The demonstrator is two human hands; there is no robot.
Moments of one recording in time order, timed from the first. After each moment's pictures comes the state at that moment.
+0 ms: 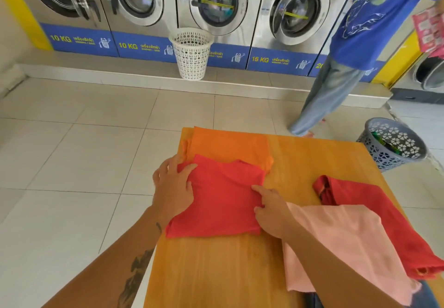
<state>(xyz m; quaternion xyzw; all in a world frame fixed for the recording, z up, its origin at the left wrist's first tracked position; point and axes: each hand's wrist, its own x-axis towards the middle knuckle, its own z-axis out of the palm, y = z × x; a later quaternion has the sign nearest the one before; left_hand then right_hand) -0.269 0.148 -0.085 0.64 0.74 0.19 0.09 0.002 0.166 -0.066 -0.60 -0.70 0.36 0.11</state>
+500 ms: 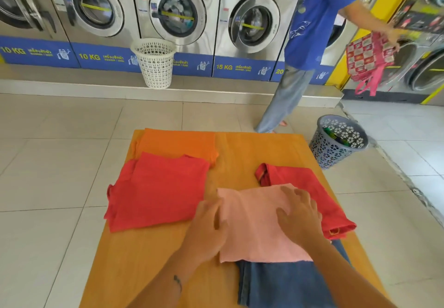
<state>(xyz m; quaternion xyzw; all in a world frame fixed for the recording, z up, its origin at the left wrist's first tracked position) -0.049 0.068 -0.076 0.60 0.63 0.27 0.42 0.194 0.111 -0.026 -0.75 -0.64 0.16 0.09</state>
